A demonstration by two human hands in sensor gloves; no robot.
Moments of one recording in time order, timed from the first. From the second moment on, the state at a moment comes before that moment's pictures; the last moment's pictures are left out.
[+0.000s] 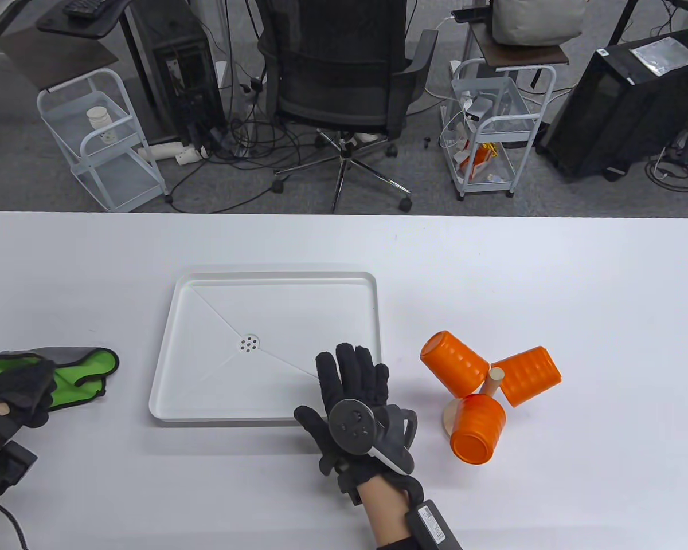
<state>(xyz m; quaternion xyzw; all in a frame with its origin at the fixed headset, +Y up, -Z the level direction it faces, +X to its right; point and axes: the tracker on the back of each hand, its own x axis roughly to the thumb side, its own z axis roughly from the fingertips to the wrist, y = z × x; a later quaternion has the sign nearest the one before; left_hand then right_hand) -0.491 -0.649 -0.279 -0.18 0.16 0.34 0.91 0.022 -0.712 -0.281 0.15 -0.07 0.96 0.21</state>
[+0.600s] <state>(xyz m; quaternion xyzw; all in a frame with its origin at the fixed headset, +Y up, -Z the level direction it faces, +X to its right) -0.309 -0.649 -0.278 -0.06 -0.08 0.16 0.98 0.019 -0.713 -0.280 0.15 -0.06 0.97 0.20</state>
